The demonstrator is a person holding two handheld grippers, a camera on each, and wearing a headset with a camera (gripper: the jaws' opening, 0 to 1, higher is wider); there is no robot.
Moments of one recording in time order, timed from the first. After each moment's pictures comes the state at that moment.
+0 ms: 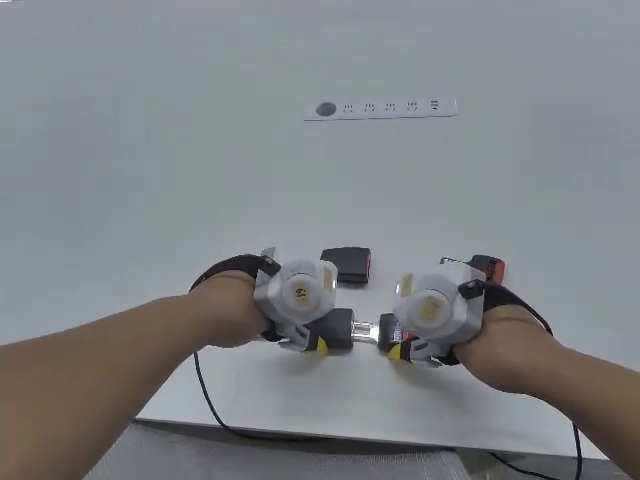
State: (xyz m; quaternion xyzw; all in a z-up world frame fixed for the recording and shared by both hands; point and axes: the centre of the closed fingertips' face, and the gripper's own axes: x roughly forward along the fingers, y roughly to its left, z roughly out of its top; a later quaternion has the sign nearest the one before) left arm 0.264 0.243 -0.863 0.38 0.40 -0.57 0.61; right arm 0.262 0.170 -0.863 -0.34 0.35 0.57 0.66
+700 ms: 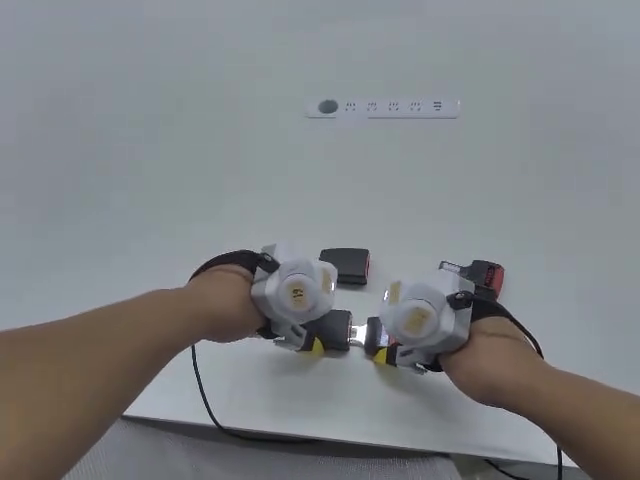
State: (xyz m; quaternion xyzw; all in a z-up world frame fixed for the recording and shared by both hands) left arm 0.263 0.242 -0.864 0.39 0.38 -0.59 0.60; right arm 0.262 0.184 -0.862 -0.34 0.34 0.56 0.67
